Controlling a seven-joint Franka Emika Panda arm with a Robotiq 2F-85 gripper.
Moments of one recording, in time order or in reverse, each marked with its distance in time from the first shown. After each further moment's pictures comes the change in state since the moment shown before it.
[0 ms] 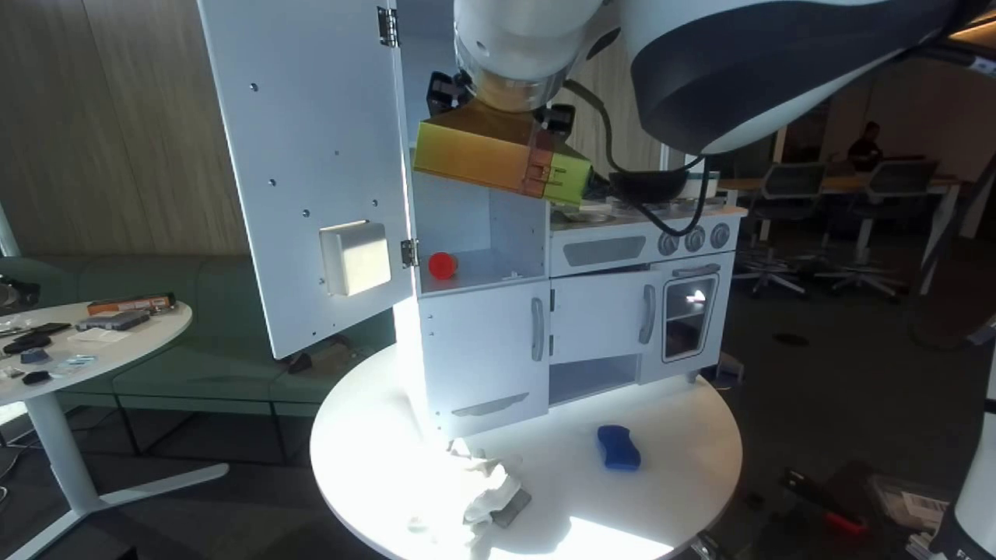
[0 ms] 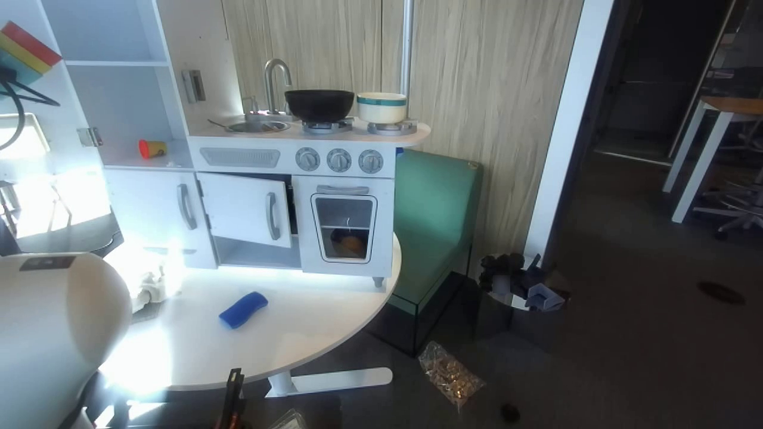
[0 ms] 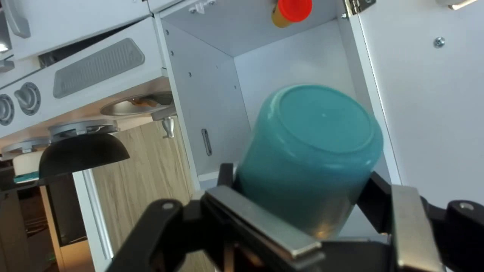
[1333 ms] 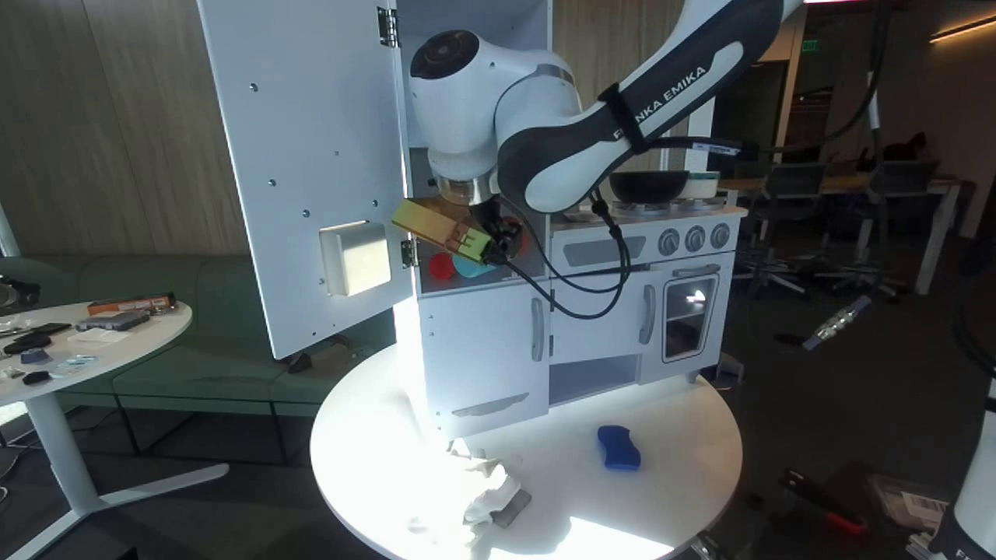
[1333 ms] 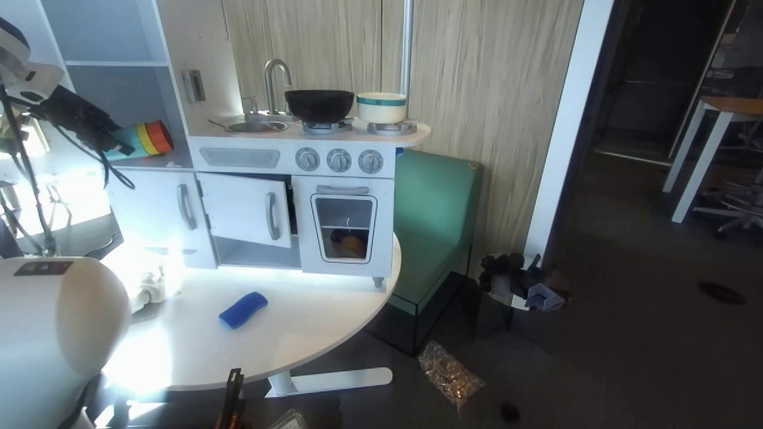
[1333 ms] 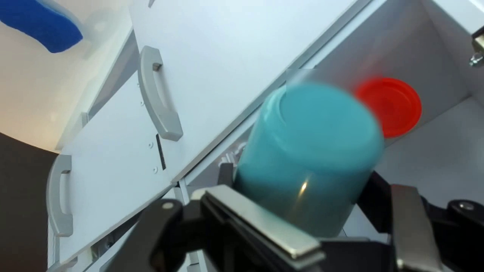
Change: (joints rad) arm -0.085 0.458 -0.242 0.241 0.210 0.179 0.142
